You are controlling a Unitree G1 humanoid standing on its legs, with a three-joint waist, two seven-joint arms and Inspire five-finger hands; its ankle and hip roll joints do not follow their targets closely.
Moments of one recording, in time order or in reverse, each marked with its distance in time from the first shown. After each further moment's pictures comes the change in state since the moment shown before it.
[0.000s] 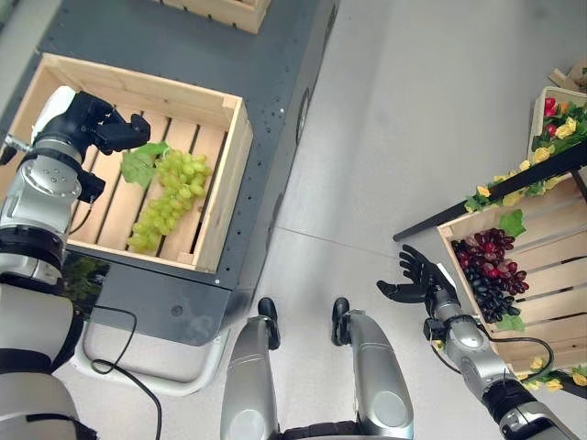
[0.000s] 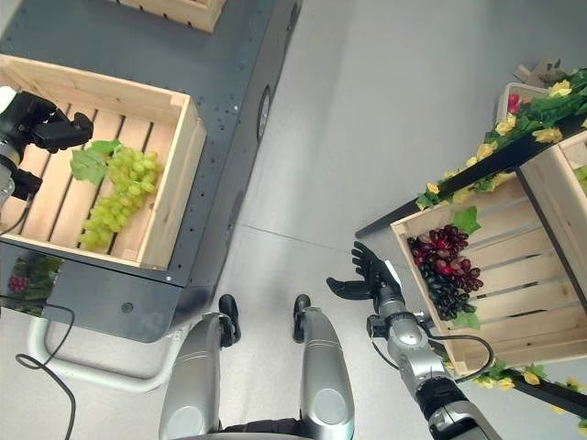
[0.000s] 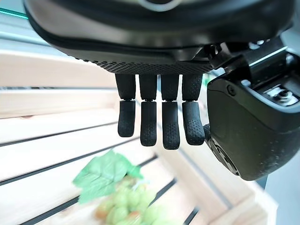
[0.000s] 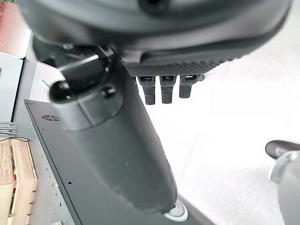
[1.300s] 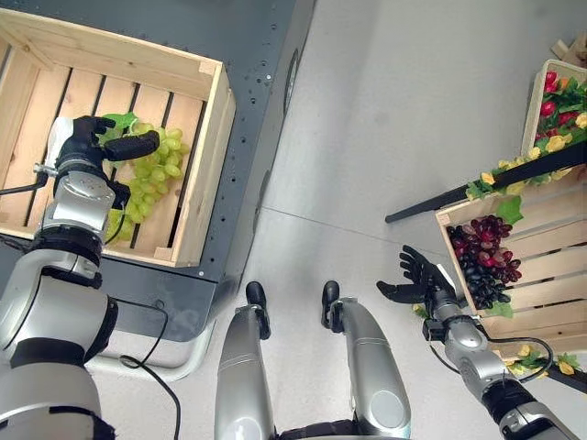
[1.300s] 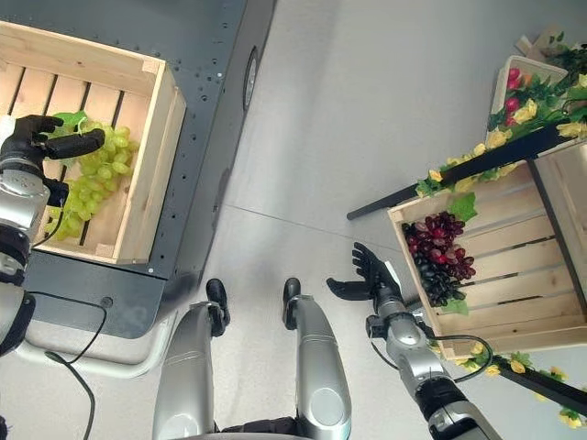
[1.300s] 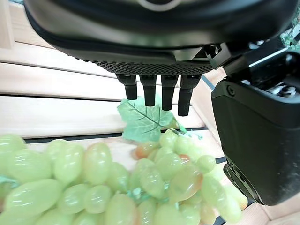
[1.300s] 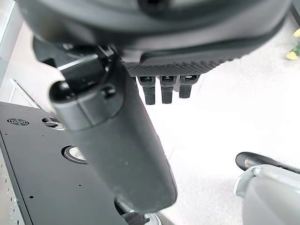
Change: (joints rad) left arm -0.085 -0.120 -0.016 0.081 -0.071 0.217 0.180; right arm -0.024 -0.002 0.019 -0.009 -0.002 0.011 -0.028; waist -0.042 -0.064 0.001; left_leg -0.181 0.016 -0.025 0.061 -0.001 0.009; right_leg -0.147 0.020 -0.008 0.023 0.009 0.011
